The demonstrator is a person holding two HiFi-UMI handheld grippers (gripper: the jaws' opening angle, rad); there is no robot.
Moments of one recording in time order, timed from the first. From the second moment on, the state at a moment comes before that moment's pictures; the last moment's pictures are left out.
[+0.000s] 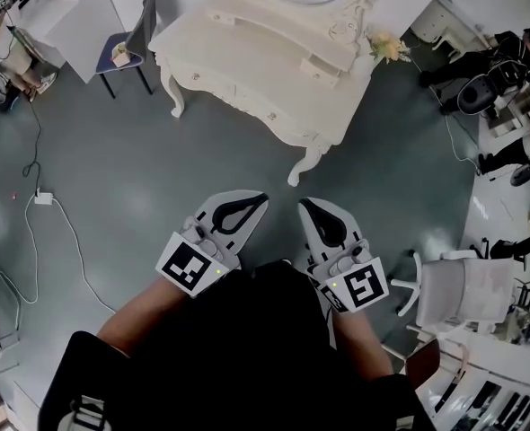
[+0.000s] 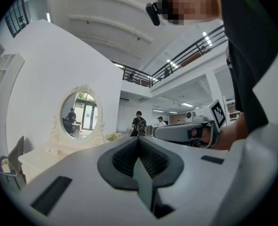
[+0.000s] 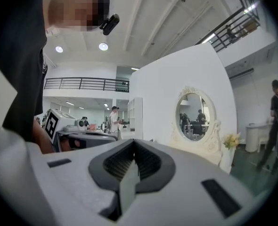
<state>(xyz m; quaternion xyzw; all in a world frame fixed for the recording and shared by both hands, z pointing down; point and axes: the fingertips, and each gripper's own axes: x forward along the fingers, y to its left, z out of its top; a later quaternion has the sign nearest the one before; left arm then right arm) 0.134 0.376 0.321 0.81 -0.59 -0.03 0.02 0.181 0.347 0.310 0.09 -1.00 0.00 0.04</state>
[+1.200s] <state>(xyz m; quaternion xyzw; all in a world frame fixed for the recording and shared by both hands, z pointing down) 0.068 0.186 0.323 0.78 -0.62 0.00 0.02 0.115 0.148 0.316 0.05 -1.00 0.01 0.03</state>
